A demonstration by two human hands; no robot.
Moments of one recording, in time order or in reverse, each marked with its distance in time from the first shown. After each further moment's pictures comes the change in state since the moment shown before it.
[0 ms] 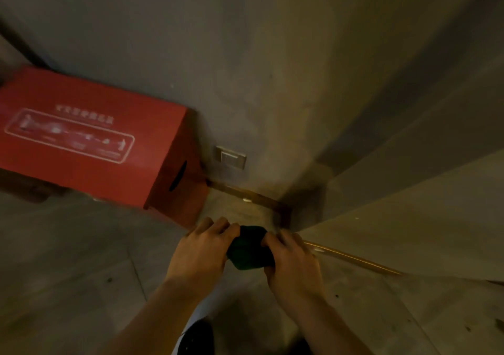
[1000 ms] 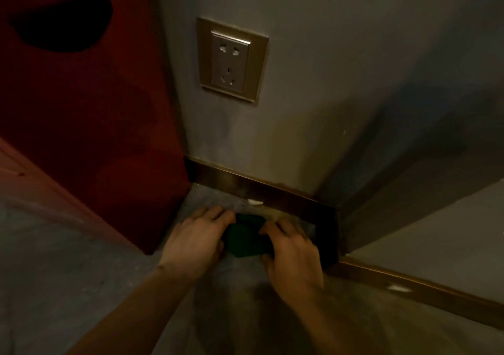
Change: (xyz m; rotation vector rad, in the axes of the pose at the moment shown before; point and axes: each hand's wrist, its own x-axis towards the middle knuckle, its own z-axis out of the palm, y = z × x) left_hand 0.146 -0.179 0.311 0.066 0.103 0.020; right_hand 0.166 0.116 0.333 -0.020 0.255 -0.034
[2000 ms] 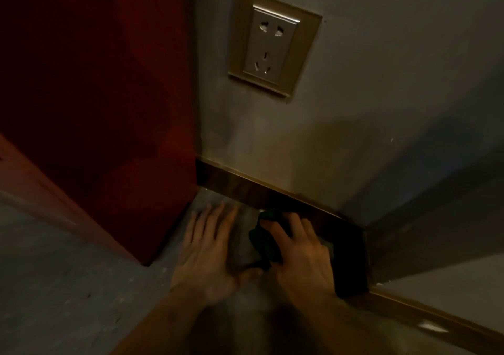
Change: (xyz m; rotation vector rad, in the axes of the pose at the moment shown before) left_hand 0.015 -0.032 0.080 -0.080 0.156 -0.119; right_hand 0.037 0.014 0.034 -0.124 0.010 -0.161
